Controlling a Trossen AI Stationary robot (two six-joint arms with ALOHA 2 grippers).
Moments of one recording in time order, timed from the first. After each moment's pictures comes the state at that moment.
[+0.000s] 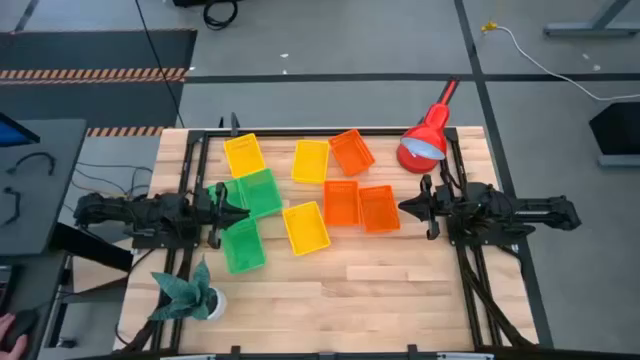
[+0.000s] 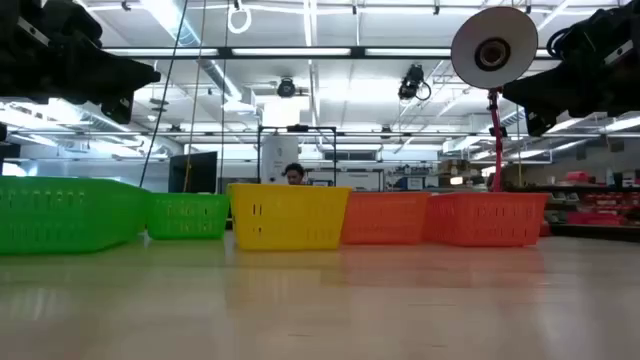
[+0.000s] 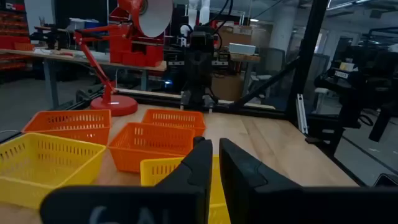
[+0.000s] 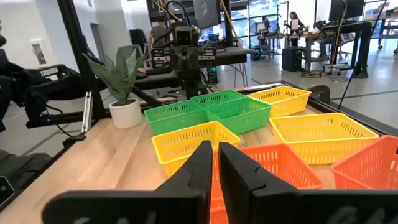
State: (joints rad) left arm -0.13 0.01 0.01 0.07 -0.17 -0.12; right arm -0.04 0.01 0.01 0.01 0.00 0.11
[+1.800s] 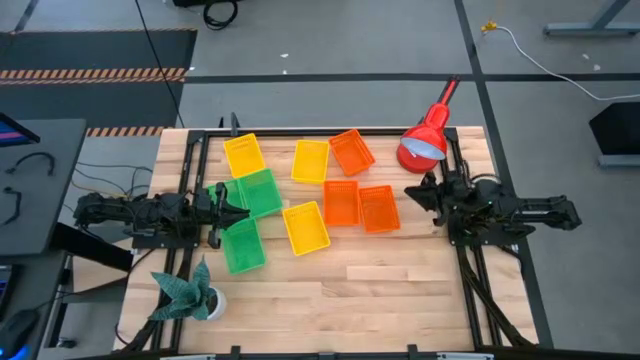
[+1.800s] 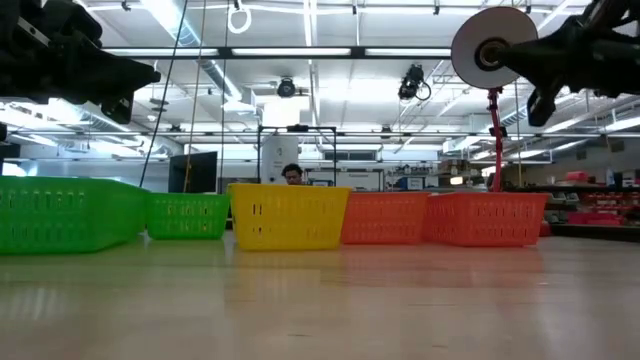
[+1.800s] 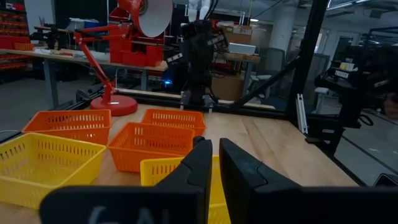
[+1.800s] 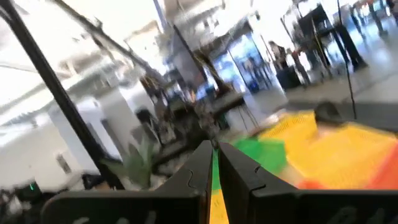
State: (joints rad) left arm -0.13 0.02 0.01 0.07 -0.17 -0.12; right arm -0.04 0.02 0.01 0.27 0.12 0.47
